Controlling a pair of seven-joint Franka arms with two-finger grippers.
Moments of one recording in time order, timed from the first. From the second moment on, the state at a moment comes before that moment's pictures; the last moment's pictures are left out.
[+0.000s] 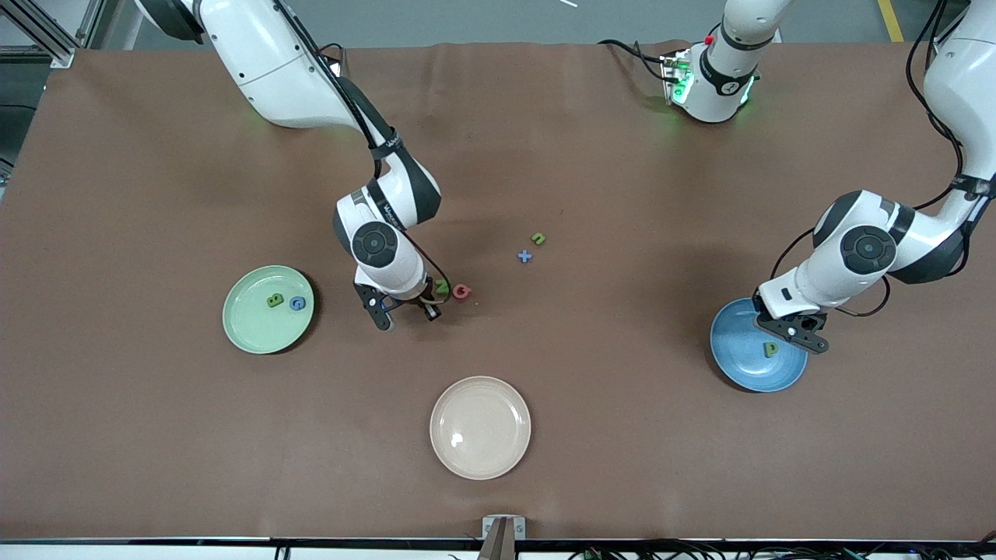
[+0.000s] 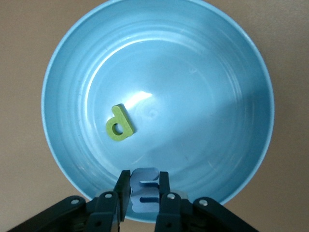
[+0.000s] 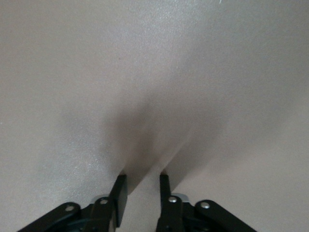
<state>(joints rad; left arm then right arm) 0.93 0.72 -0.96 -2.03 0.96 2.28 -0.08 0.55 0.66 0.02 -1.80 0.11 2.46 1.48</state>
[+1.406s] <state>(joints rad) 0.89 0.72 -1.06 -1.96 0.80 2.17 -0.10 0.64 0.60 0.03 -1.81 0.09 2.41 0.87</state>
